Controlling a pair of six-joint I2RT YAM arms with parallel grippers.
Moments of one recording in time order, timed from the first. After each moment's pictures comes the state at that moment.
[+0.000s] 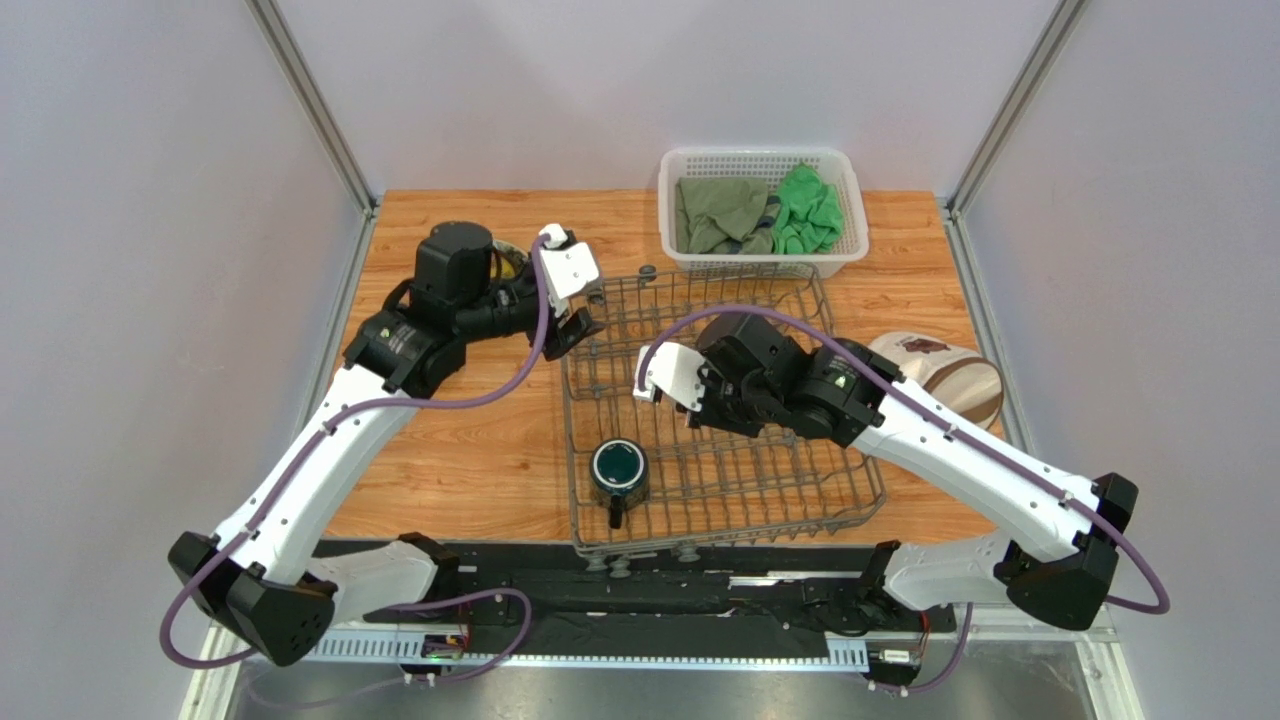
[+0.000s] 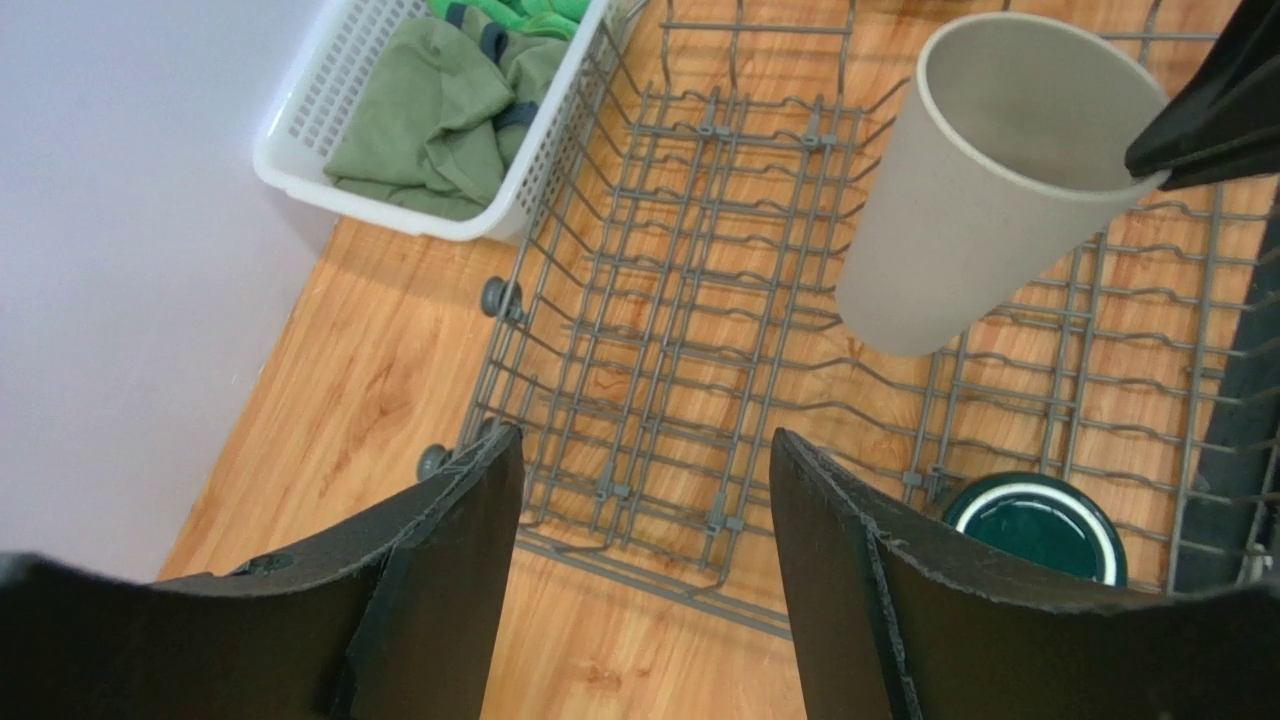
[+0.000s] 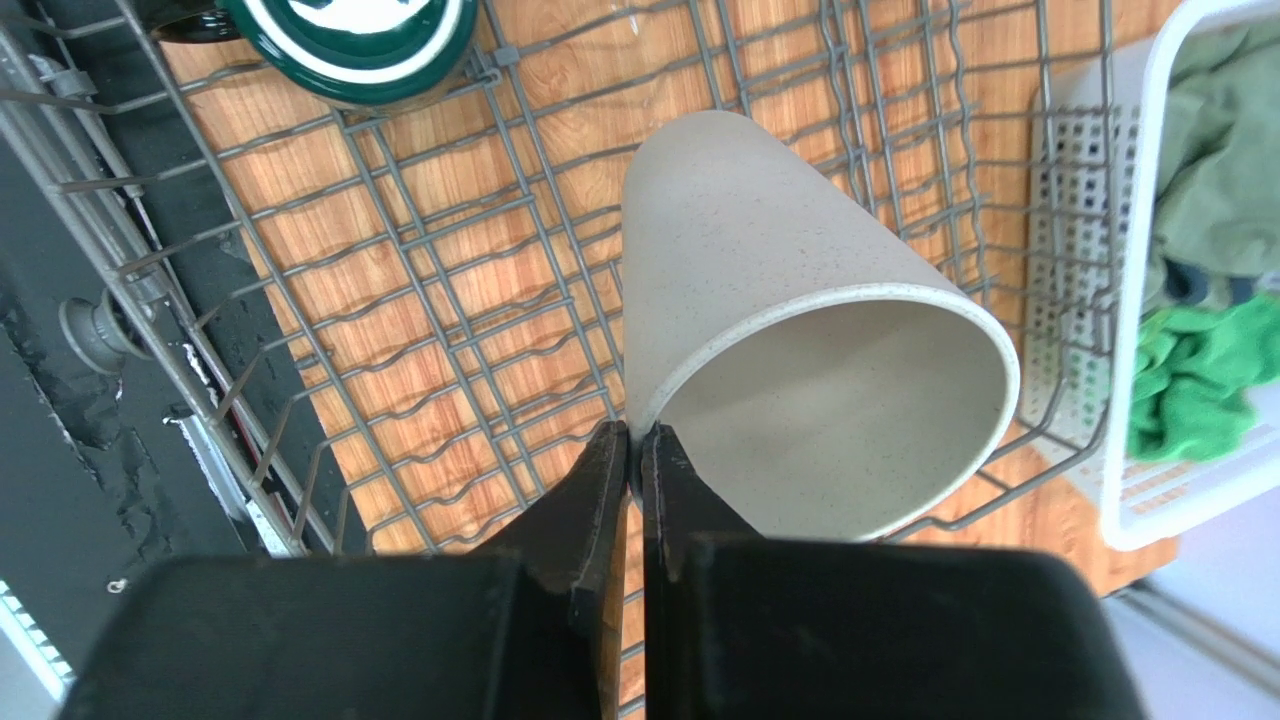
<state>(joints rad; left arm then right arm) -0.50 1.15 1.28 -0.53 0.50 0.54 0.99 1.27 1.39 -1.03 0.10 -0.49</state>
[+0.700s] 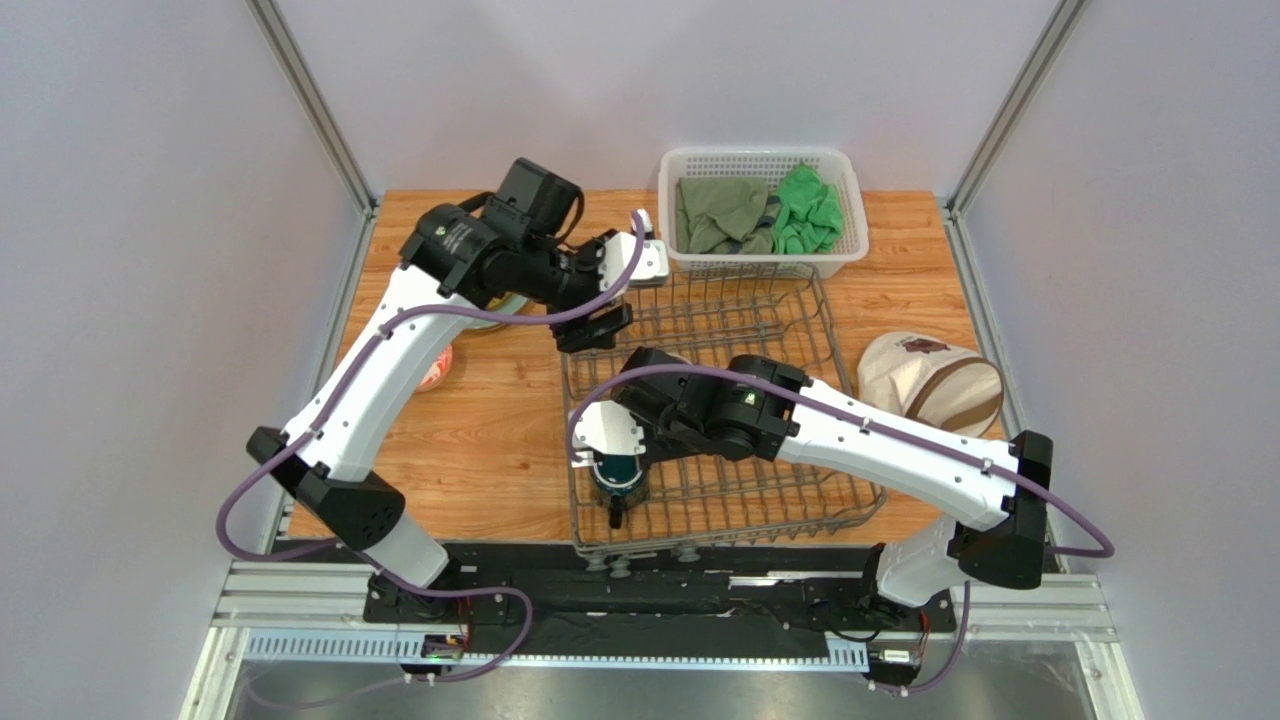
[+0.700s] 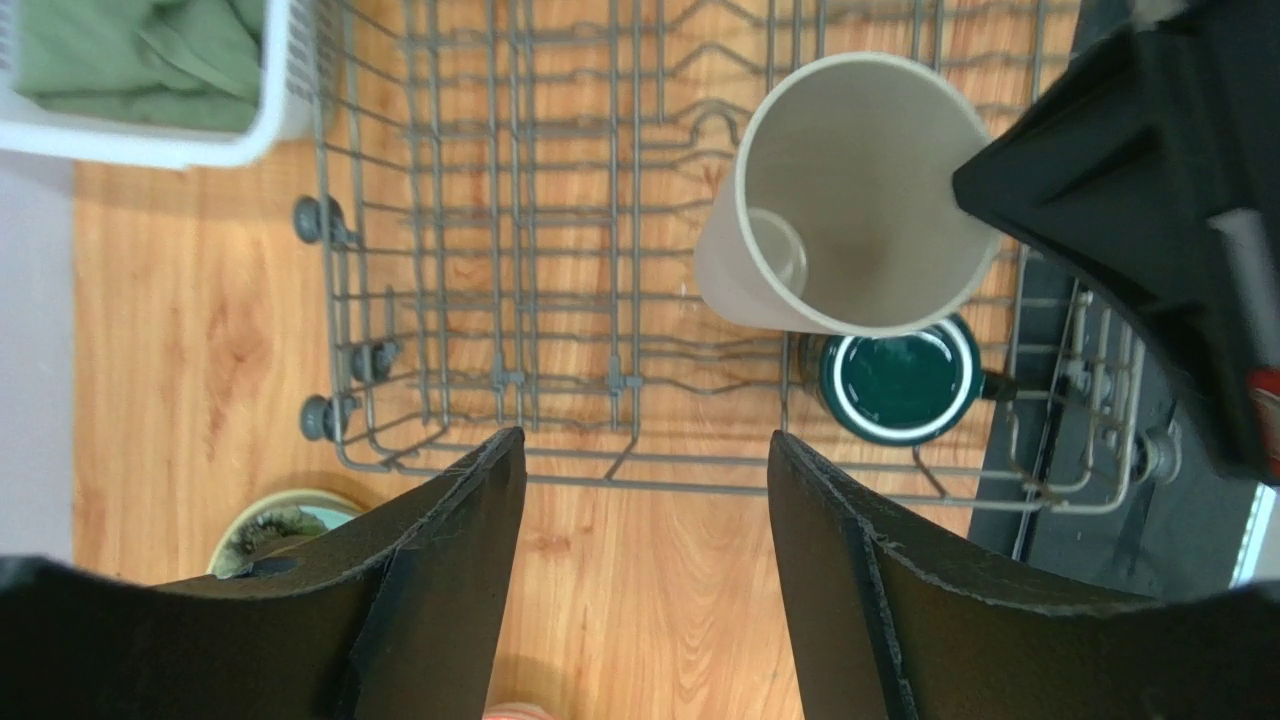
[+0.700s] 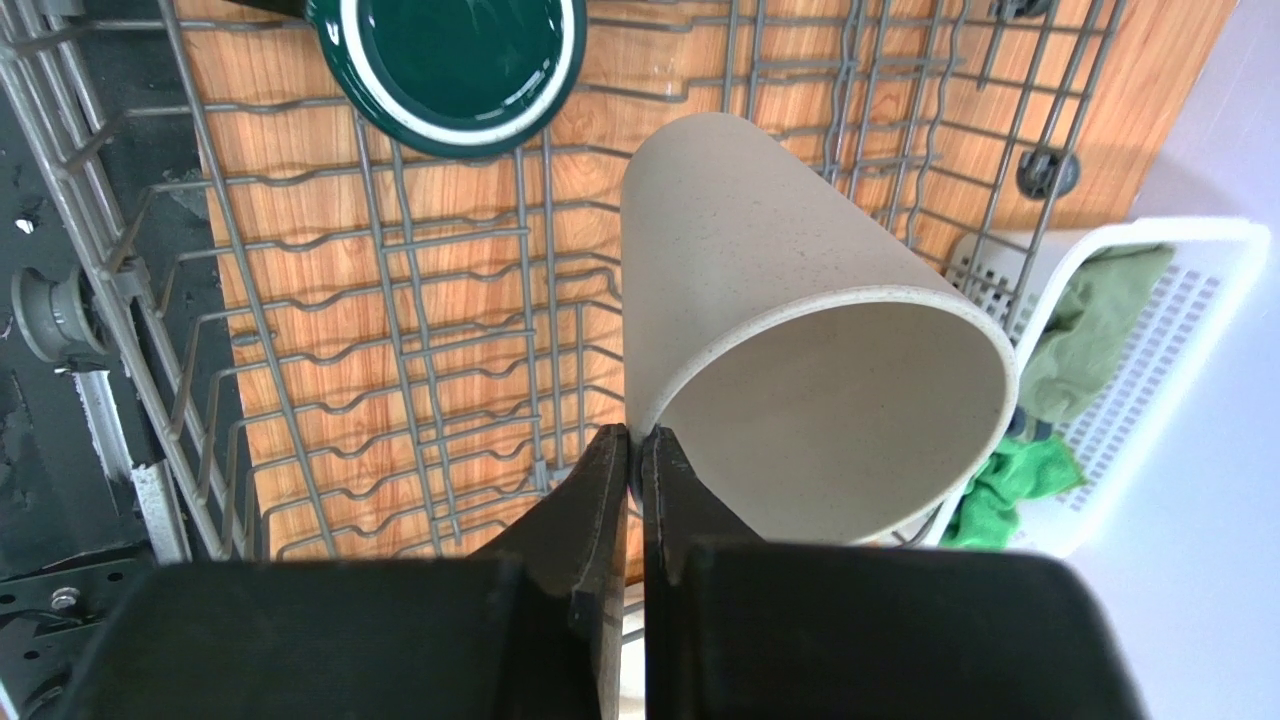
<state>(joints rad) -0.63 1.56 1.96 -1.28 0.45 0.74 1.20 1.48 1.53 -1.10 0.23 -0.65</state>
